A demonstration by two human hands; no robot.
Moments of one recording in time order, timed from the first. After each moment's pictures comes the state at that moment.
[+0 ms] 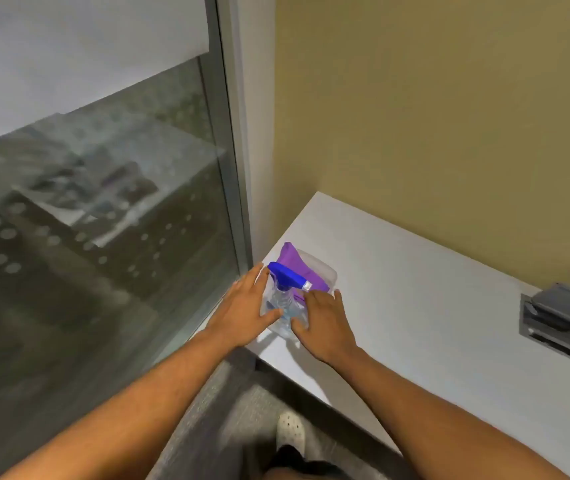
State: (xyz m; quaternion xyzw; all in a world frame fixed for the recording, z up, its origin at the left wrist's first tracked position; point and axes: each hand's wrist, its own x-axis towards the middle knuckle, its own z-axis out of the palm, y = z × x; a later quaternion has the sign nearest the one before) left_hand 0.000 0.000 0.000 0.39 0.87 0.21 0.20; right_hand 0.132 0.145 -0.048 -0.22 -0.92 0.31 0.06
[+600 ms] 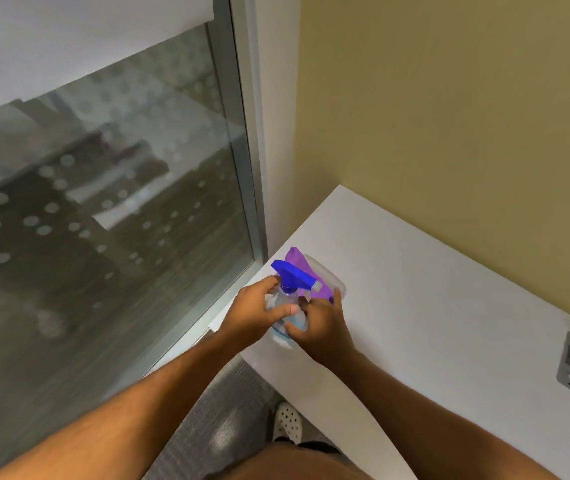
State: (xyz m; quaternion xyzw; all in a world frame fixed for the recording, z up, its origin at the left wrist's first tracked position) left_hand -0.016 0.063 -0.024 0.18 0.85 0.38 0.31; right_hand 0.090 0.197 -0.097 -0.15 -0.92 0.32 0.17
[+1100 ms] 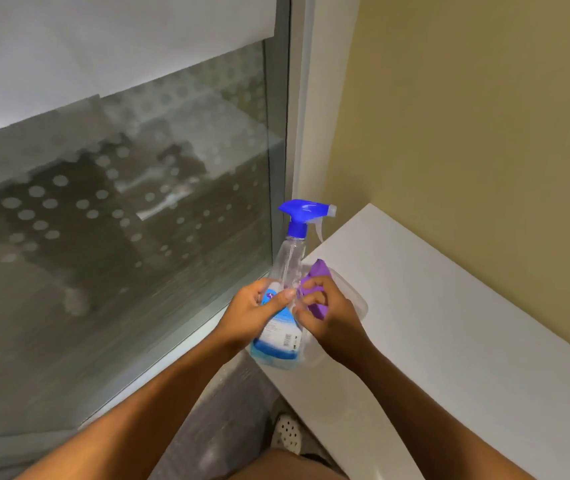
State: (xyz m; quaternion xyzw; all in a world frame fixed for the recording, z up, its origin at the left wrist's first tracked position) left_hand -0.019 0.016 0.020 0.05 0.76 0.57 0.32; right_hand 0.065 0.185 -0.006 -0.10 -0.86 0.49 0.10
